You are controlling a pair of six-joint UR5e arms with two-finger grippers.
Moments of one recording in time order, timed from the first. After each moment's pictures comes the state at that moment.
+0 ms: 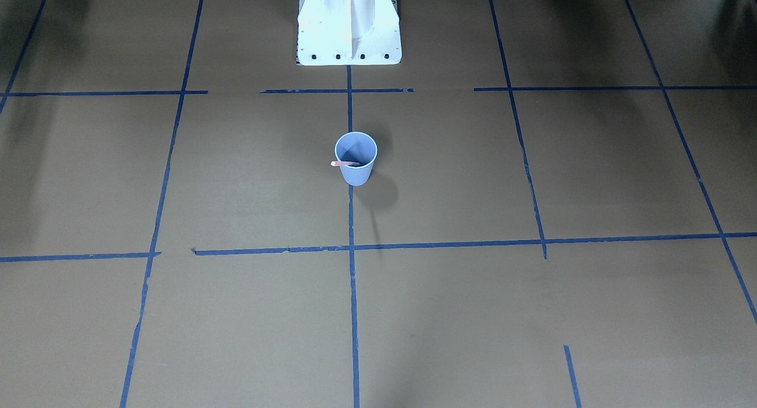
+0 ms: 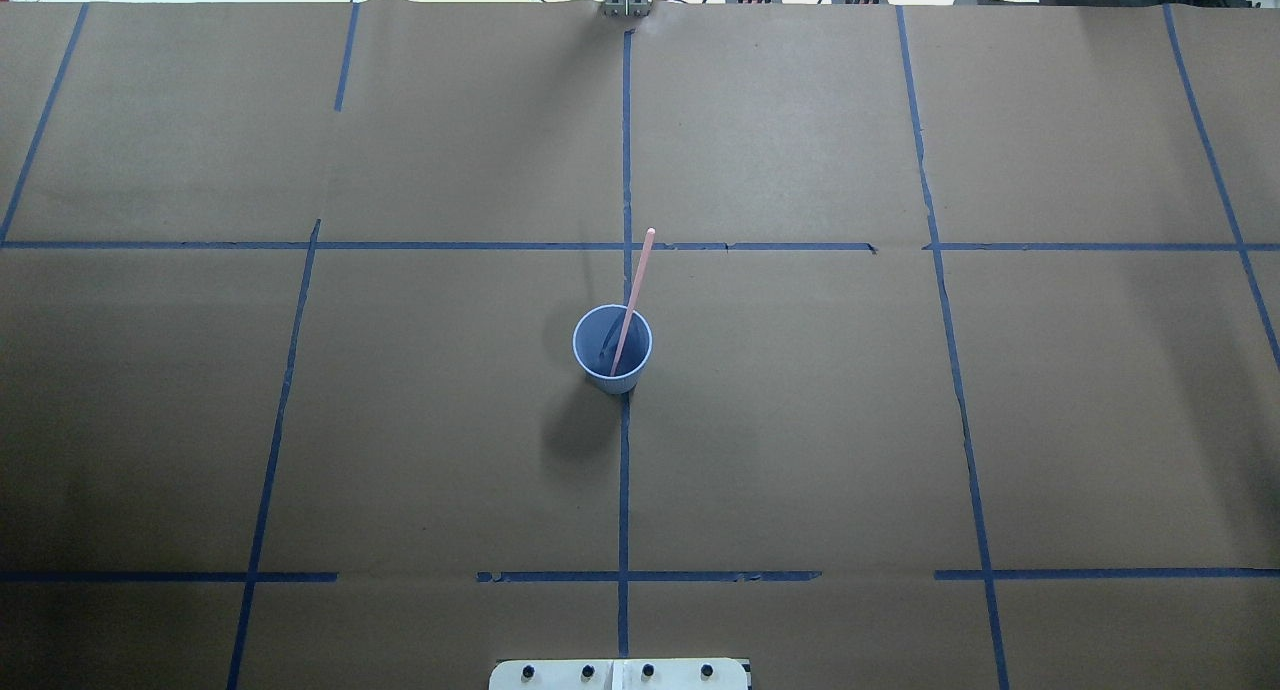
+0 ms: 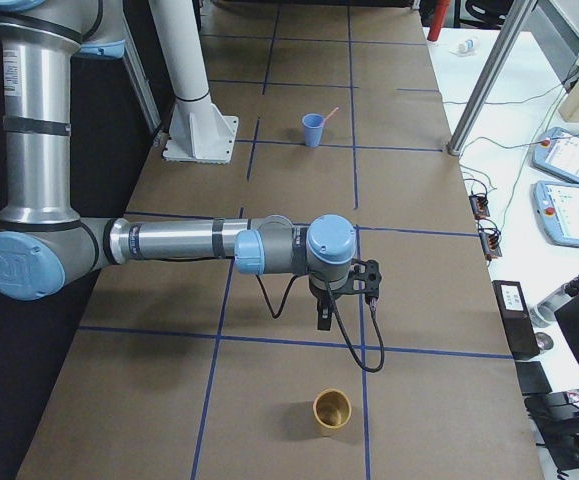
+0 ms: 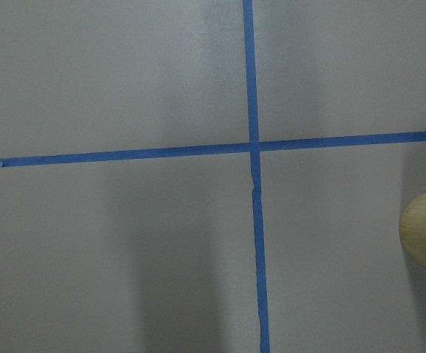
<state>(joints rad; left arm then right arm) -1.53 -1.55 -1.63 -1.57 -2.34 0.14 1.59 -1.64 1.72 -1.56 2.42 0.12</state>
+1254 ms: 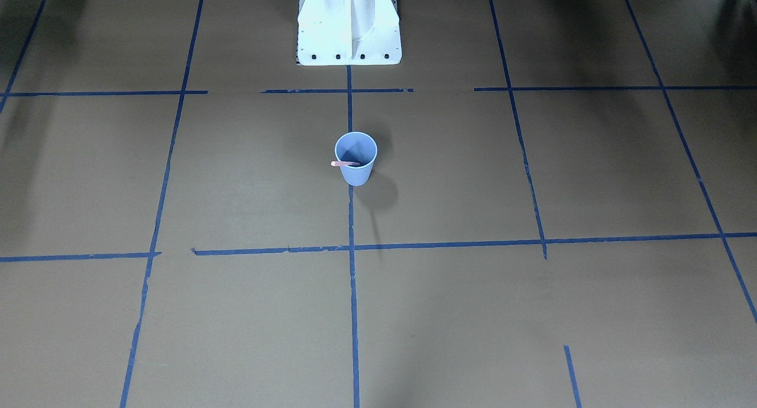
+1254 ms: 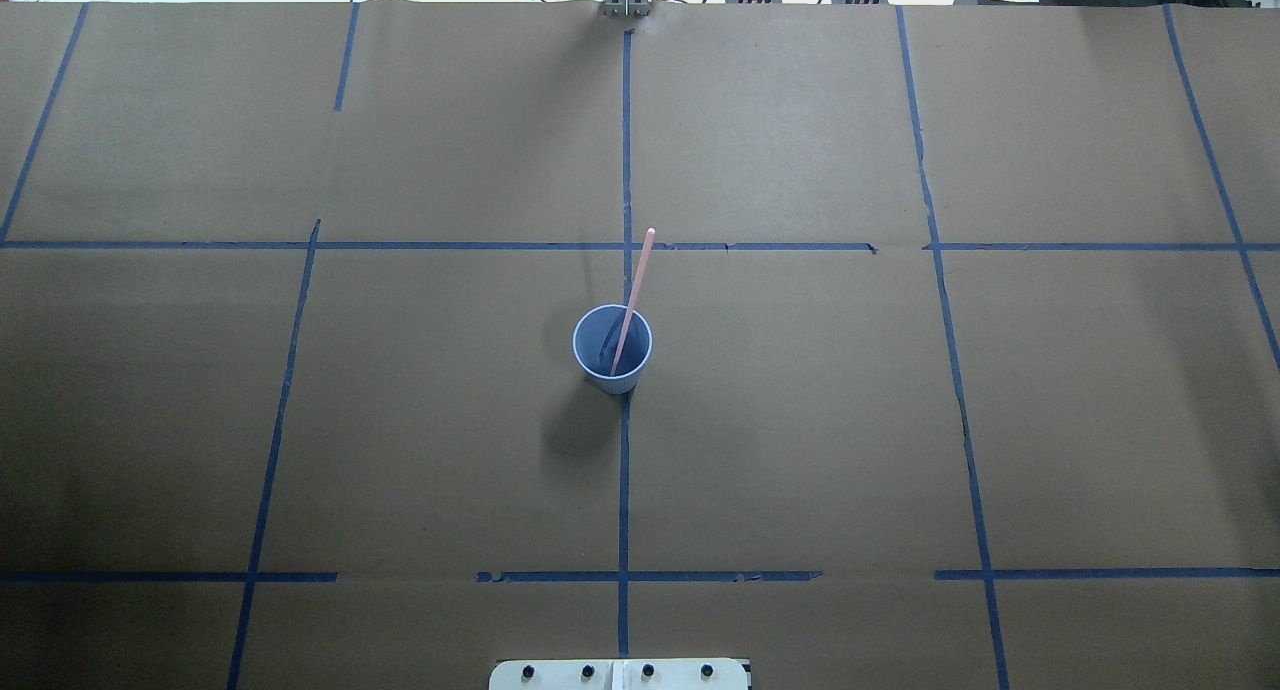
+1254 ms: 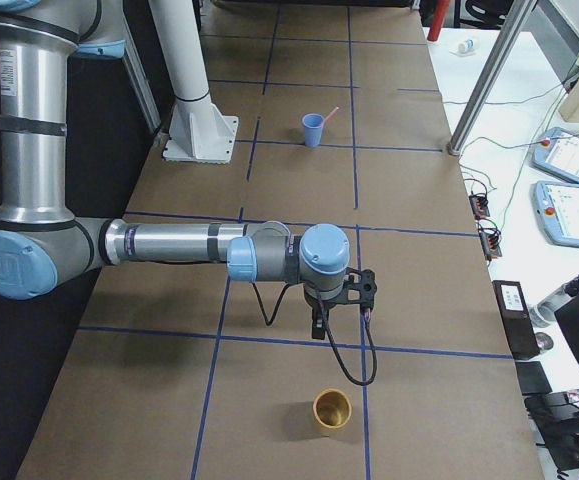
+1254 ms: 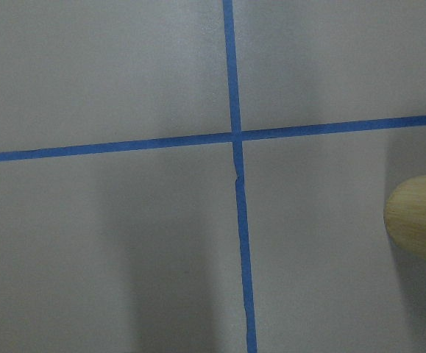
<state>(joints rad) -1.53 -1.55 -1.62 -1.58 -2.34 0.14 1.59 -1.66 1.71 -1.56 2.41 0.12</state>
